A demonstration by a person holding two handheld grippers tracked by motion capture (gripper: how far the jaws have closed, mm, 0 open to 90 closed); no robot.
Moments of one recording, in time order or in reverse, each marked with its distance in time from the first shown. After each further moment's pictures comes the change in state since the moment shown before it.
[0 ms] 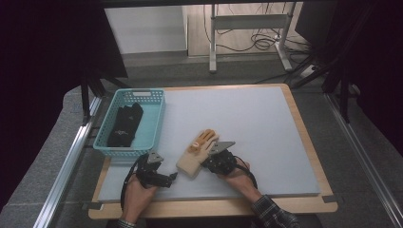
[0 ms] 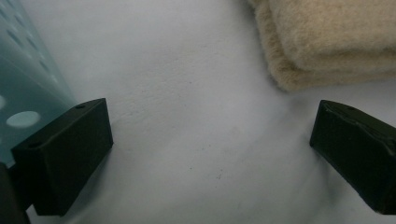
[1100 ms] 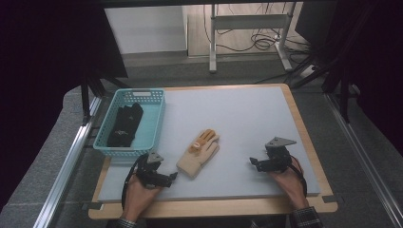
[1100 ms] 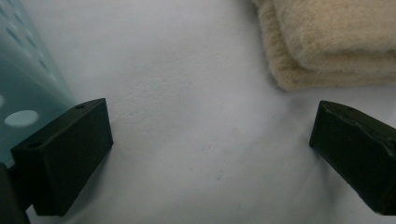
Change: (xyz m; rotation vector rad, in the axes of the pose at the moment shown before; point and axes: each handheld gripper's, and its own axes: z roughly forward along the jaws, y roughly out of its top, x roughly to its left) left arm 0.001 0.000 0.000 -0.002 -0.006 -0.009; right arm -0.085 -0.088 -0.112 0.008 -0.341 0.222
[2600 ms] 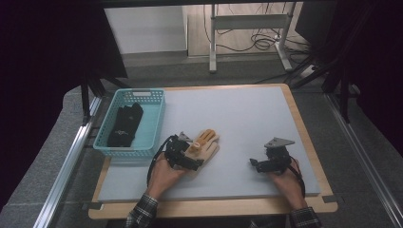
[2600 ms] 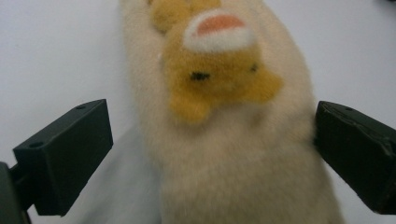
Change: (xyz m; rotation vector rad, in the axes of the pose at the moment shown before) left arm -0.033 0.092 0.046 0.082 -0.139 0.029; right arm 0.000 -0.002 0.003 0.023 -0.017 0.000
